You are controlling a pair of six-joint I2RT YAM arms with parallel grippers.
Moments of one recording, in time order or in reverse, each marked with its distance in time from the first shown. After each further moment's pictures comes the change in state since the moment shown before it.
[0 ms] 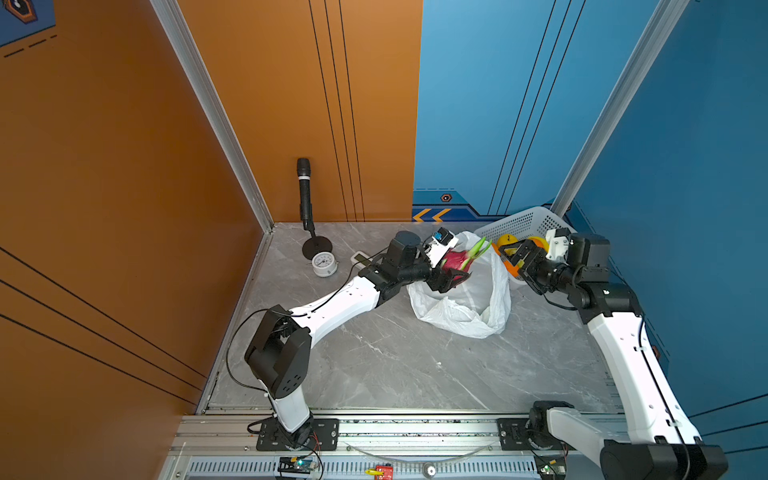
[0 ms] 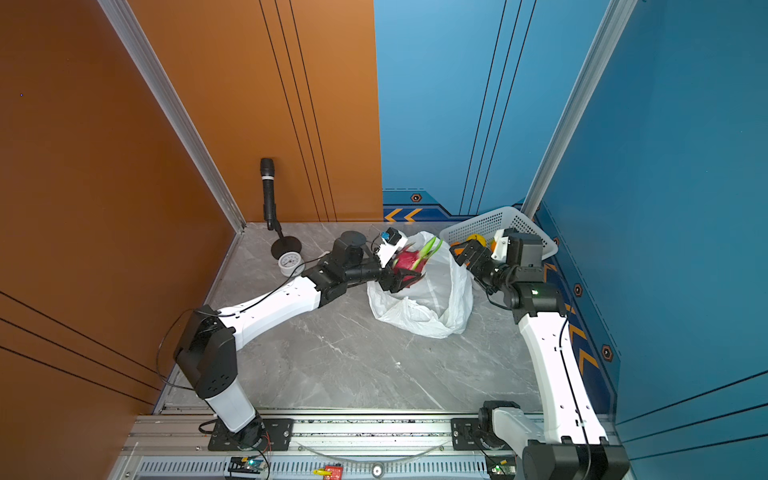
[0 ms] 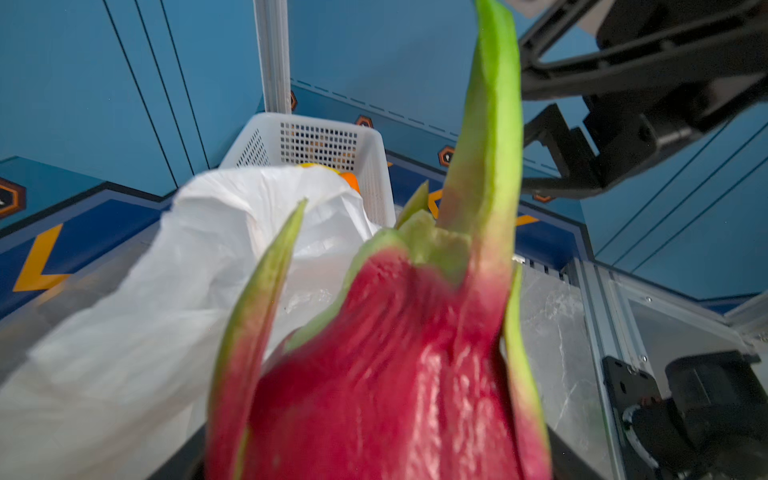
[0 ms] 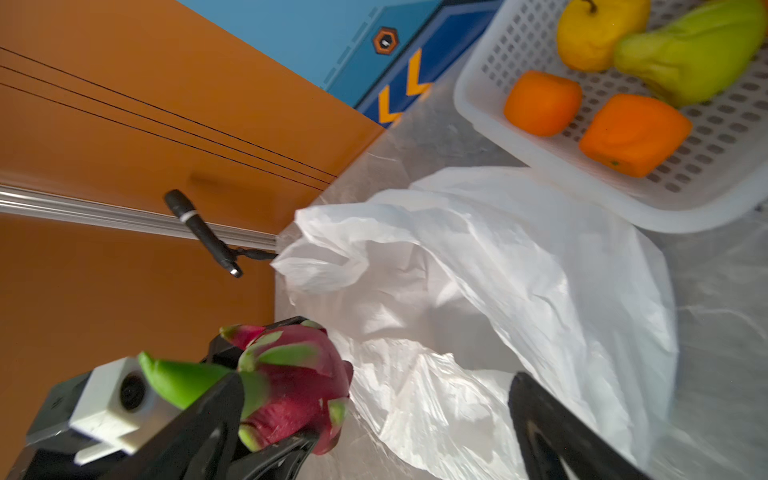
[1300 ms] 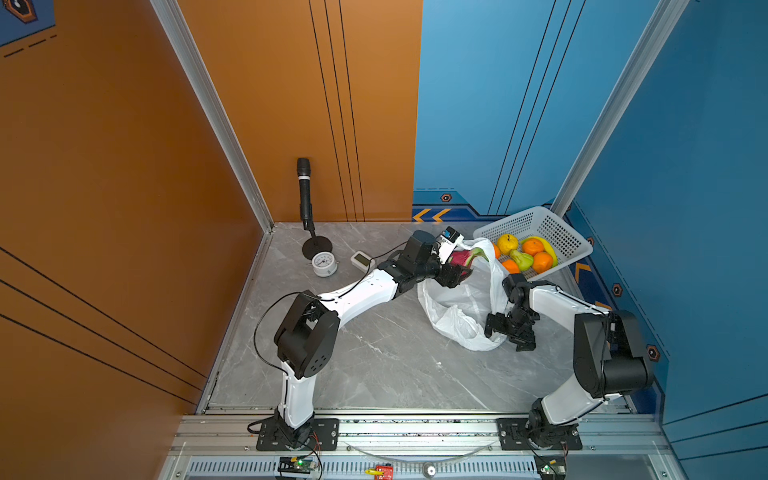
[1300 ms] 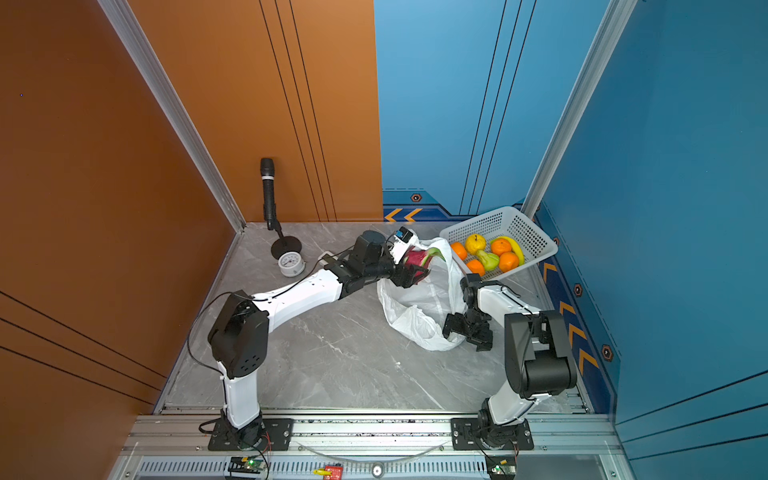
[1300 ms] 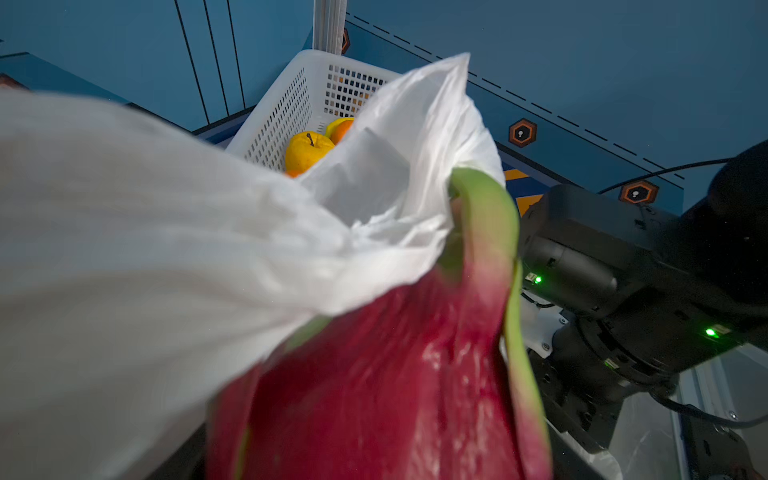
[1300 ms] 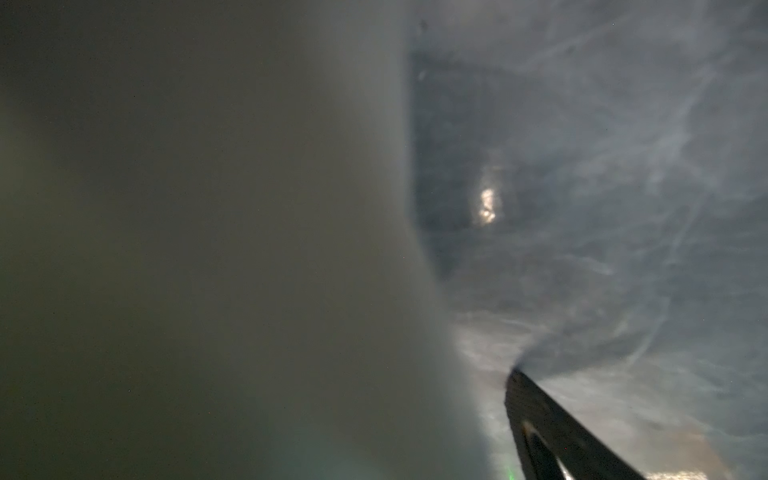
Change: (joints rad) left arm -0.016 0.202 0.130 -0.102 -0.118 -0.040; right arm 0.097 0.553 -0.251 -0.338 0.355 -0.360
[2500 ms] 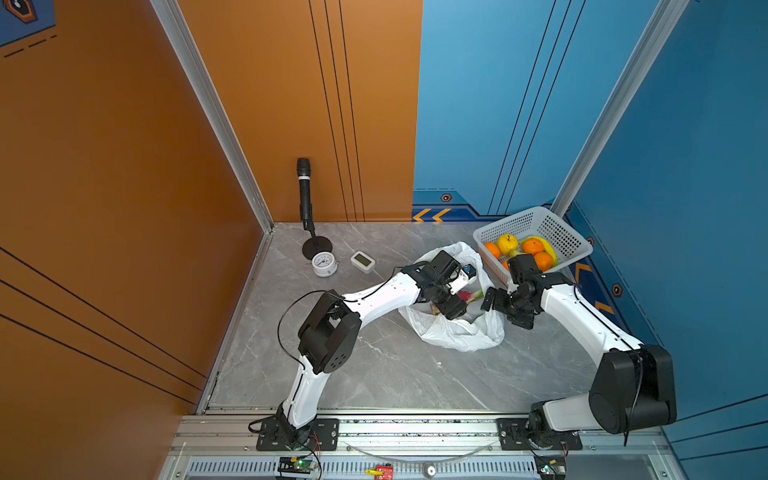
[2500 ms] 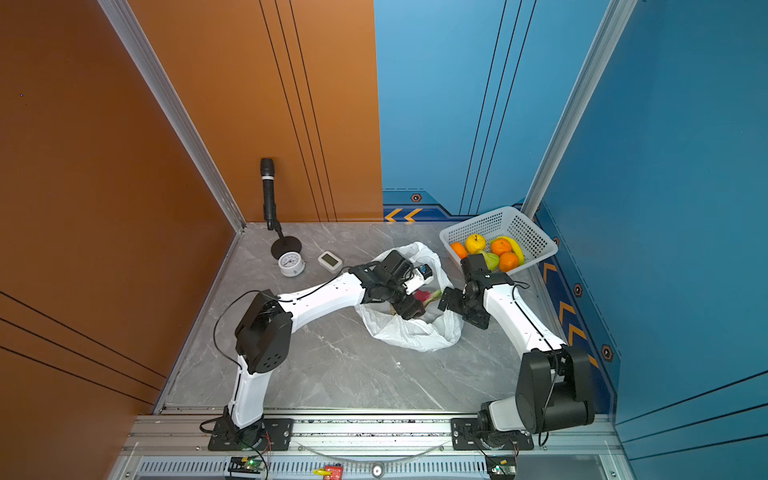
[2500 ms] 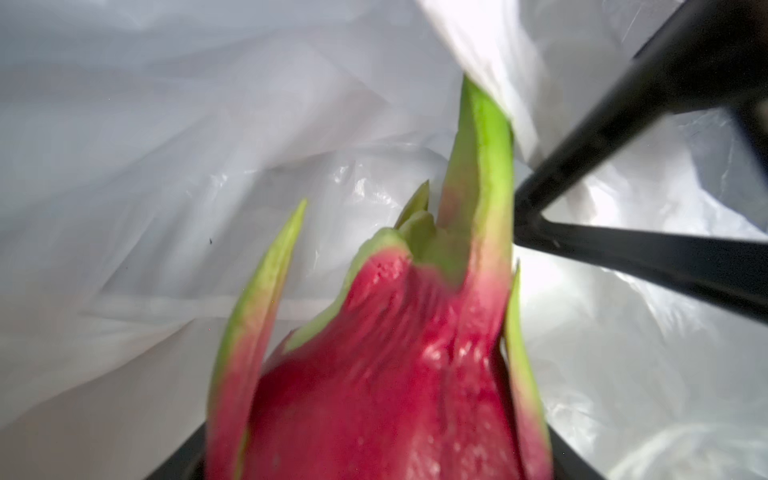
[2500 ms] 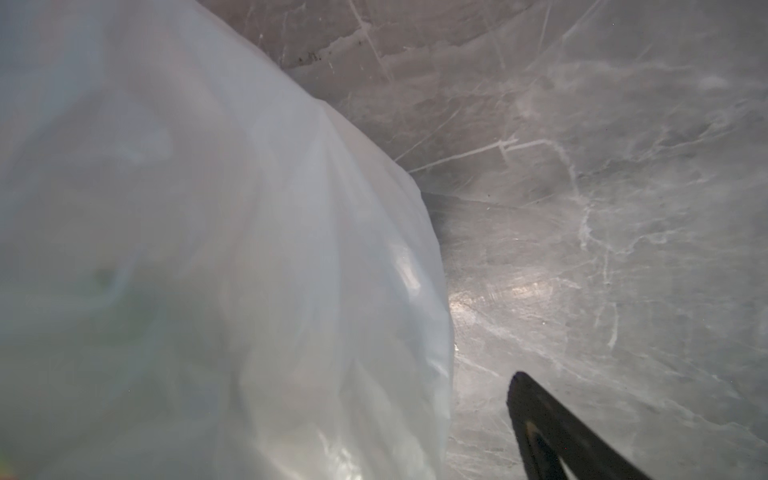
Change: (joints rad) left arm -0.111 0.126 0.132 -0.476 -0.106 0.216; right arm 0.041 -0.180 0.119 0.036 -0.015 0.127
